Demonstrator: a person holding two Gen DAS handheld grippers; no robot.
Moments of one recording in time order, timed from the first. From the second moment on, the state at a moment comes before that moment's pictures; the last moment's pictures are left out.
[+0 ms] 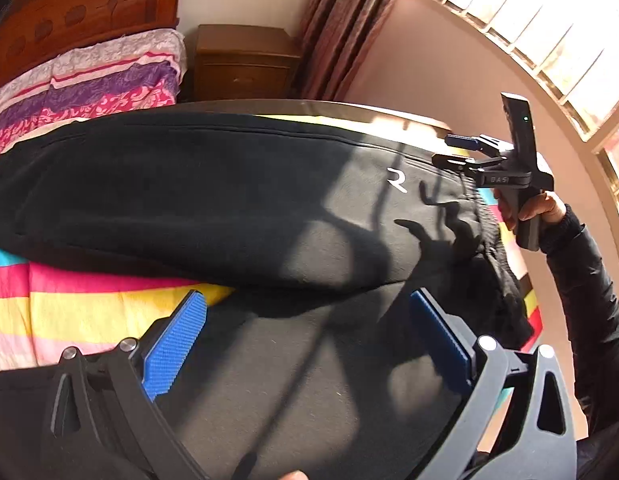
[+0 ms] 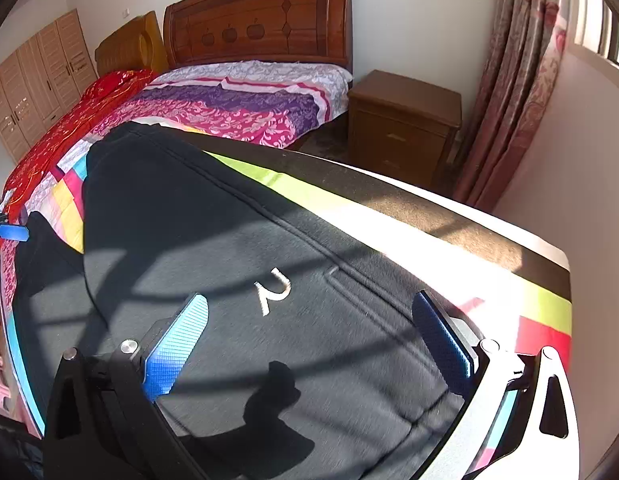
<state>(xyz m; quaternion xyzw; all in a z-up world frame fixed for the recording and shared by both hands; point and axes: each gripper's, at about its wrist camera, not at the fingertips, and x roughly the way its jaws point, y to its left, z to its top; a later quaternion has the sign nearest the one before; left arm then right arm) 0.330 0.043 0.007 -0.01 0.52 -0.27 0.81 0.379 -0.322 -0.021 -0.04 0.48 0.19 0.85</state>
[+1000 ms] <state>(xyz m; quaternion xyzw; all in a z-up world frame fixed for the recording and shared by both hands) 0.477 -0.026 -0.047 -0.12 0.64 -0.11 0.75 0.208 -0.242 0.018 -0.24 0.30 0.28 0.88</state>
